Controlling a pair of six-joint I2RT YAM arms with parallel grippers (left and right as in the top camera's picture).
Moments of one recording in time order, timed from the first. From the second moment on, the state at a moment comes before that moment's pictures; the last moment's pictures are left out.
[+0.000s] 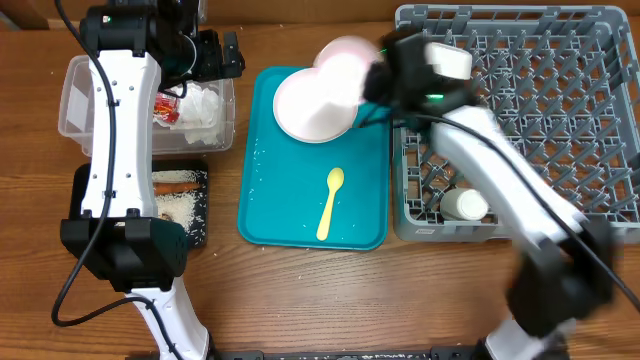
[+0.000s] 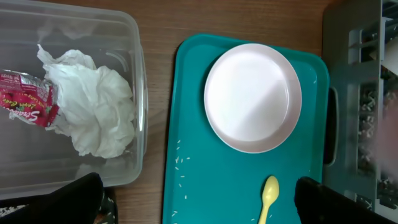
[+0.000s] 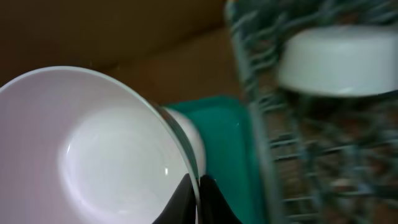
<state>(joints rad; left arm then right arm) 0.00 2.05 2.26 -1.31 0.25 -0.14 0.38 1.76 1.59 -0.59 0.18 0.61</state>
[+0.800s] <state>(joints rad) 0.00 2.05 2.26 -1.31 0.25 -0.14 0.33 1.86 1.60 -1.01 1.26 0.37</state>
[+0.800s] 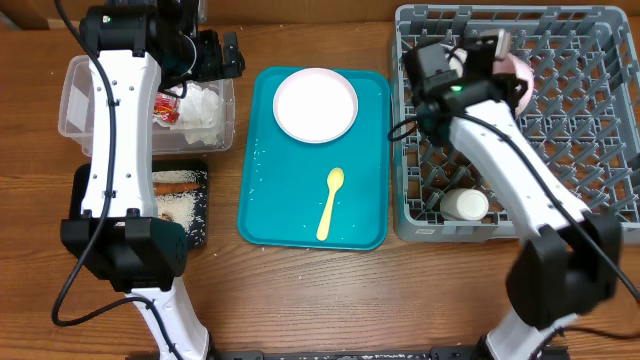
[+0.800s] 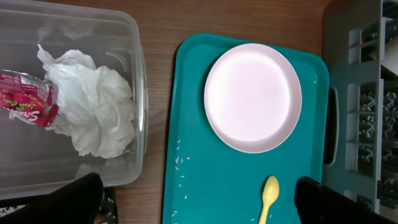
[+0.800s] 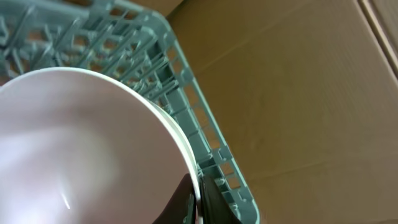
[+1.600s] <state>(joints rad) 0.00 2.05 2.26 -1.31 0.25 -0.14 0.41 2.04 1.60 -1.08 1.38 0.36</state>
